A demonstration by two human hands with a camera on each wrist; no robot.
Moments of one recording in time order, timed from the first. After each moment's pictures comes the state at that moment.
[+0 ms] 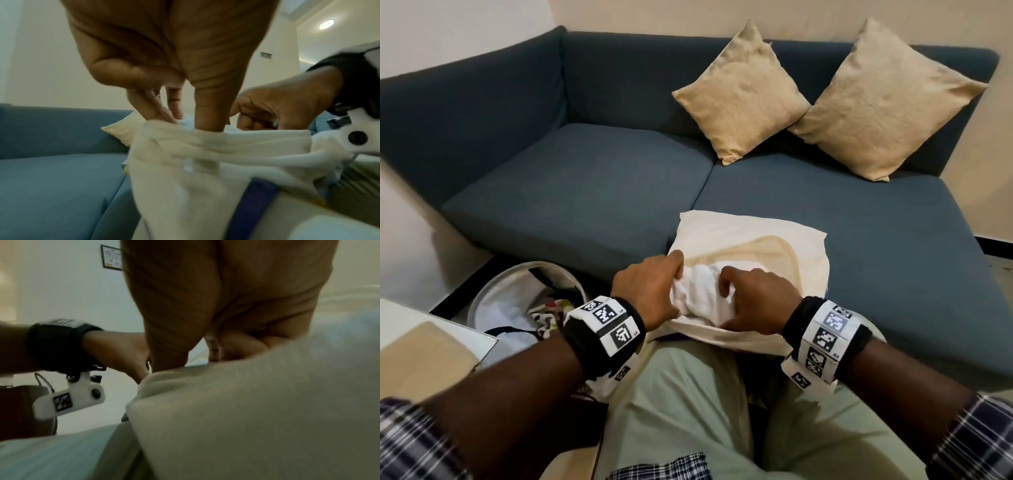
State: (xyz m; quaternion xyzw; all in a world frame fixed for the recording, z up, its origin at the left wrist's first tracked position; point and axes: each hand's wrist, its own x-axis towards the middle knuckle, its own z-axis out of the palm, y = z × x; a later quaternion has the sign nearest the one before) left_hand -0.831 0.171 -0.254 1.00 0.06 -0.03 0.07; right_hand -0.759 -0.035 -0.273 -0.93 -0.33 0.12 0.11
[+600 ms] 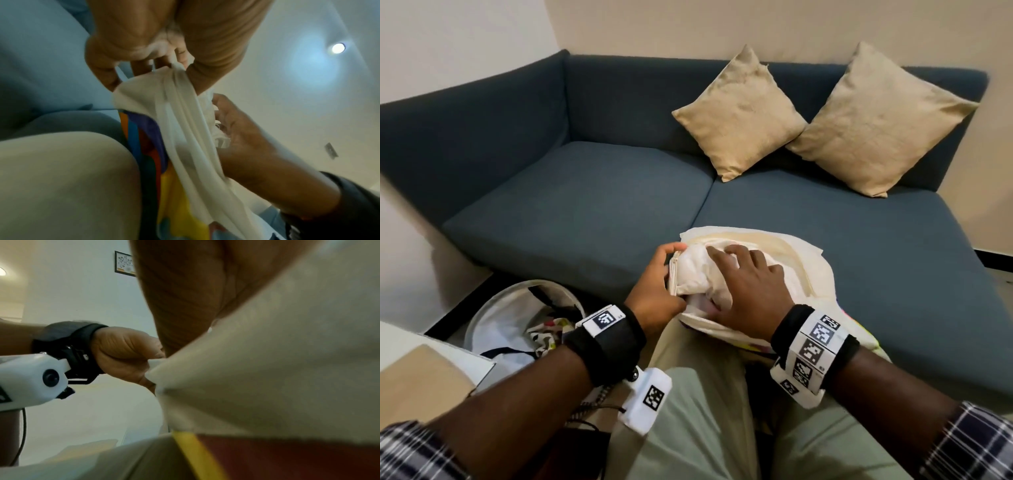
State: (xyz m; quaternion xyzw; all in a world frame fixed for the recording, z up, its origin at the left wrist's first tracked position) left_hand -0.808 0.172 -0.268 0.78 0.06 0.04 0.62; right_hand -0.746 -0.011 -0.271 -0.95 -0.30 -0.06 0.08
